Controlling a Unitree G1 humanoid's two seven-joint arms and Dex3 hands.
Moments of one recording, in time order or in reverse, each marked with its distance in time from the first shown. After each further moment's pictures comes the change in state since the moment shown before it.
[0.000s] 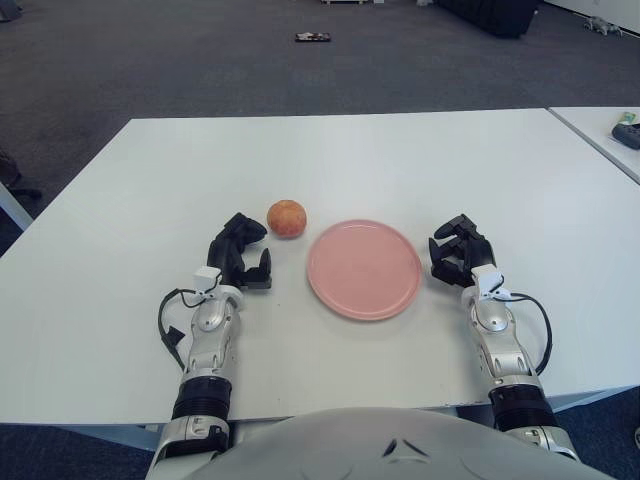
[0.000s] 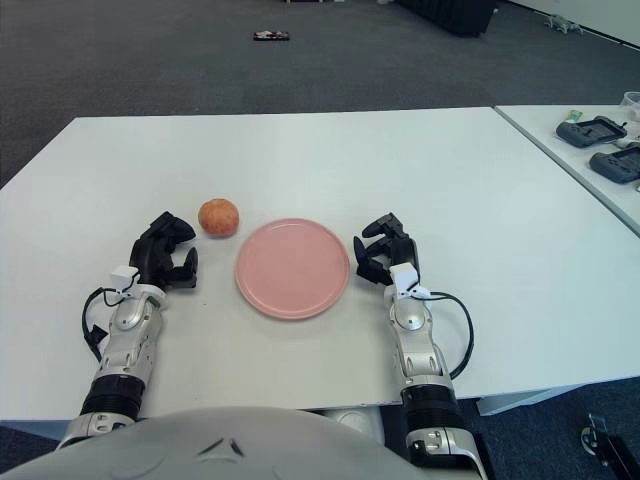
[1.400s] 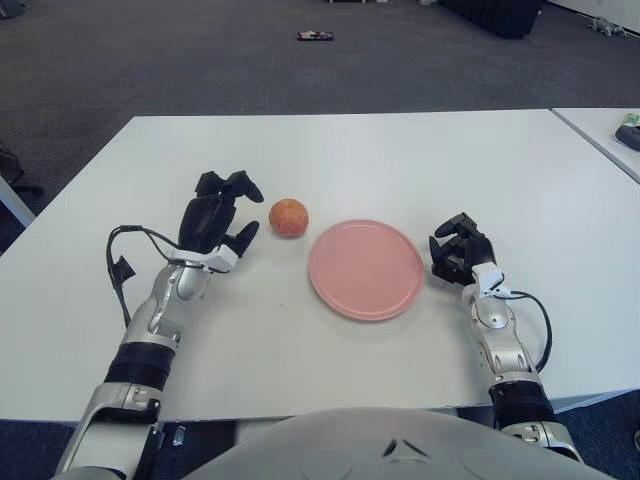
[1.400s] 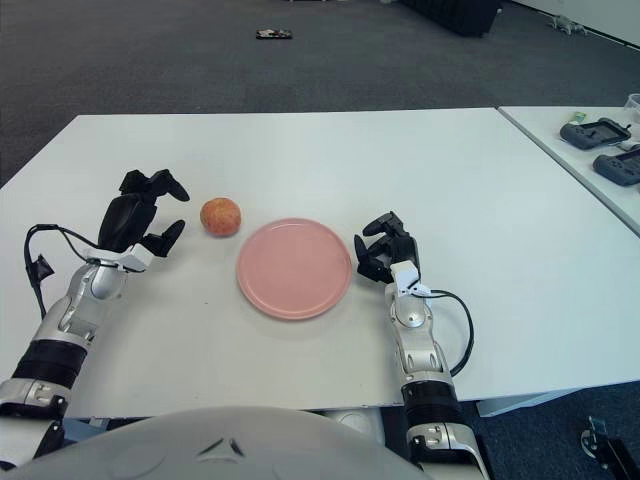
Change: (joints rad) left arm -0.154 0.412 -0.218 -0.046 0.761 -0.376 0.357; right arm -0.019 -0.003 -0.007 0.037 0.005 -0.011 0.002
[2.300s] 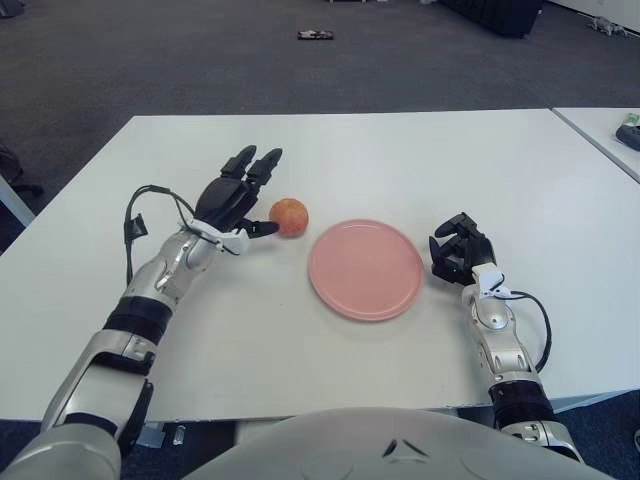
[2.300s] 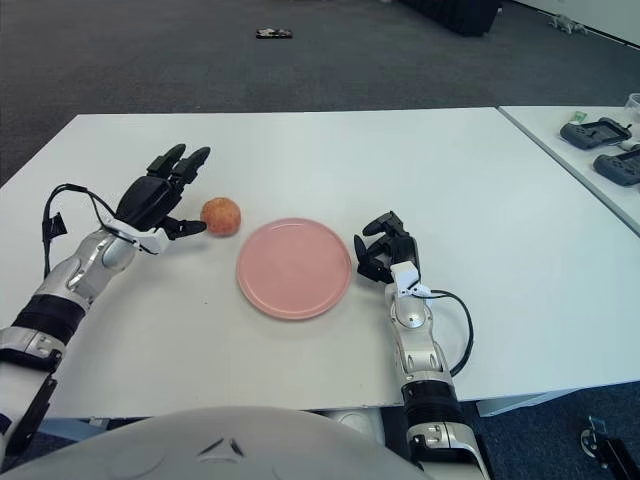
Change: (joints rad) left arm -0.207 0.100 -0.175 0.187 0.074 -0.013 -0.108; right arm -0.003 -0.001 0.000 0.016 -0.001 -0.027 -0.001
